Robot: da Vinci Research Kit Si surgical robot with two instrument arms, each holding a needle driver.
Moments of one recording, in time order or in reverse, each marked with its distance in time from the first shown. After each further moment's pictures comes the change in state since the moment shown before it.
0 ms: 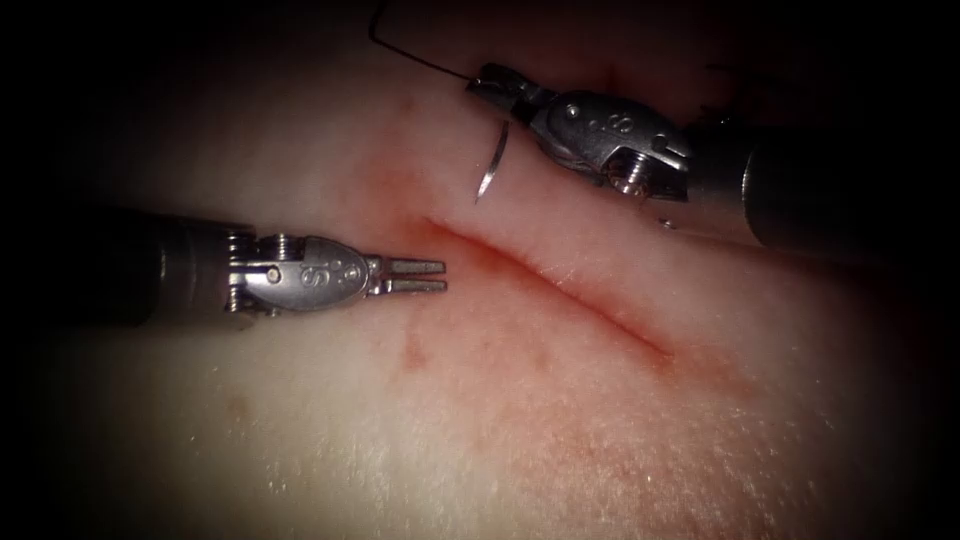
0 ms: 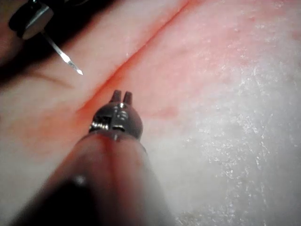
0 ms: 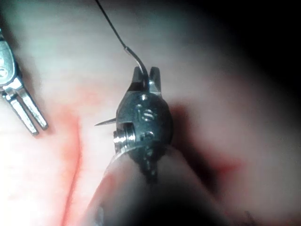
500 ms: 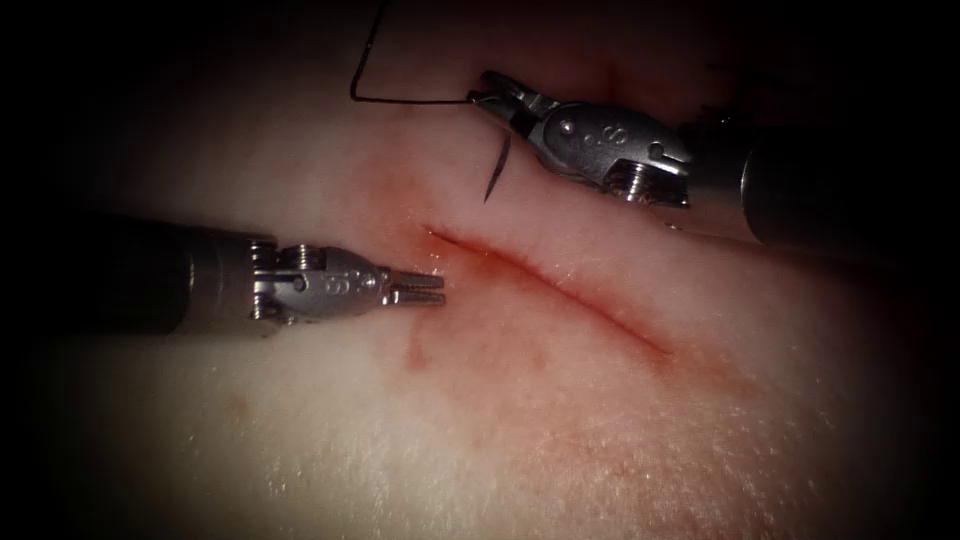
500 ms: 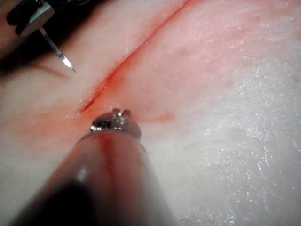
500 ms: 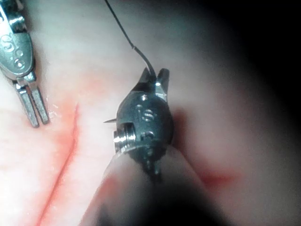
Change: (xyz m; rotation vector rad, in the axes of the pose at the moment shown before) right arm -0.001 -0.001 0.000 -0.007 0.013 -0.176; left arm -0.004 0.001 0.002 -0.045 -0.169 -0.043
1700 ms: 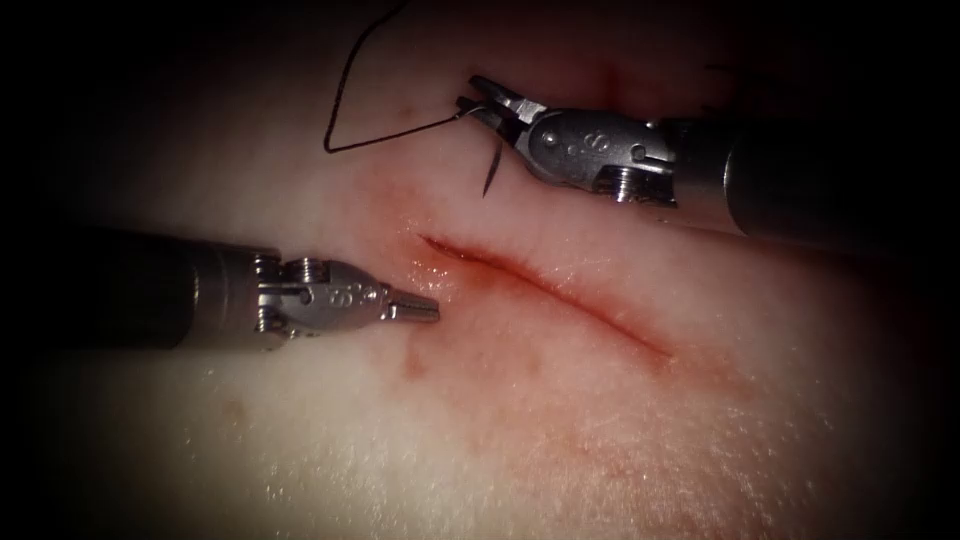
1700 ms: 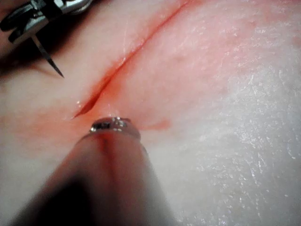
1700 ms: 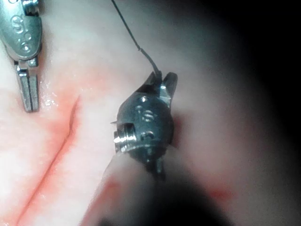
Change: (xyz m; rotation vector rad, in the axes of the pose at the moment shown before) right arm -0.001 -0.002 0.001 0.009 0.030 -0.122; left arm 0.000 0.001 0.000 -0.061 -0.054 -0.025
